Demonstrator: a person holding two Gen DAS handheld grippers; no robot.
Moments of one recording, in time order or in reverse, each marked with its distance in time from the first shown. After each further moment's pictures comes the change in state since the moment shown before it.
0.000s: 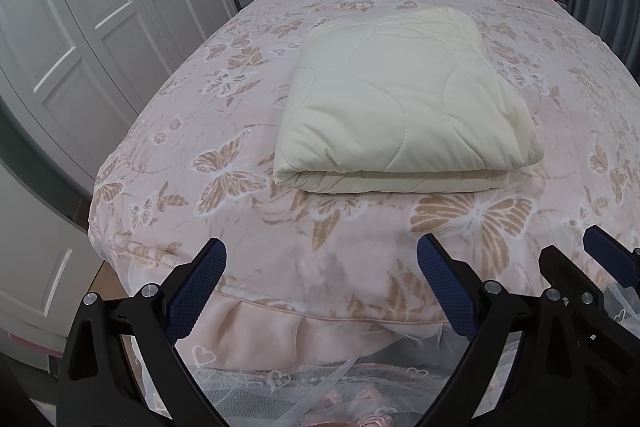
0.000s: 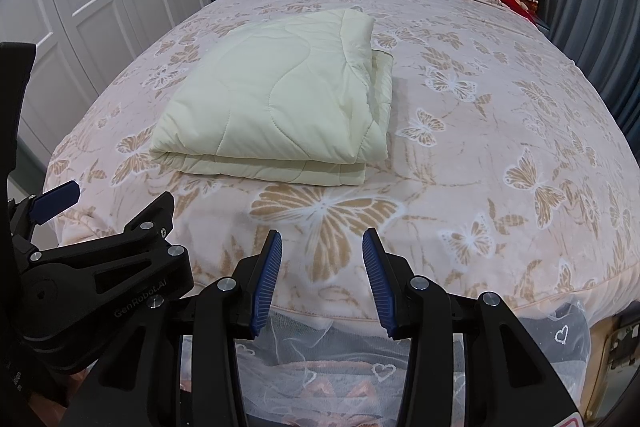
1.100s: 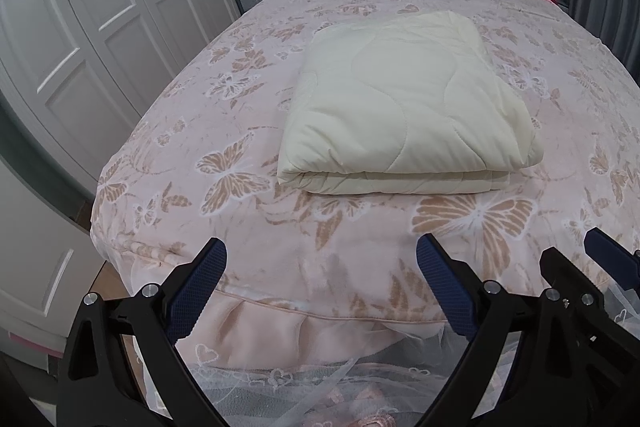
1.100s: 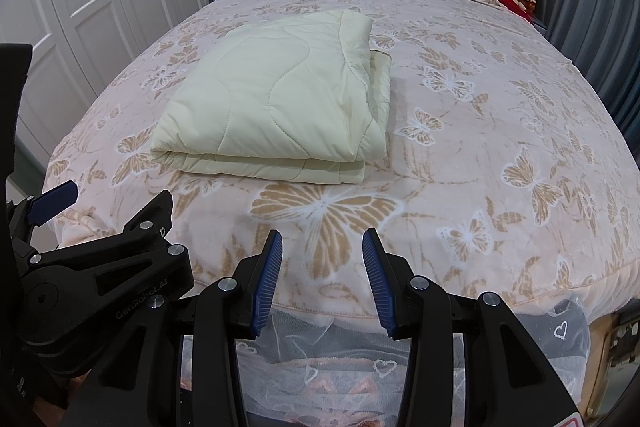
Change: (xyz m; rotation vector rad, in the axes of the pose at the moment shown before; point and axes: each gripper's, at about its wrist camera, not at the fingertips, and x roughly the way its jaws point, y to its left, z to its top) left arm -0.004 0.002 -0.001 -0.005 -0.011 0.005; right arm 0.000 -0.002 -0.001 -0.007 -0.001 0.000
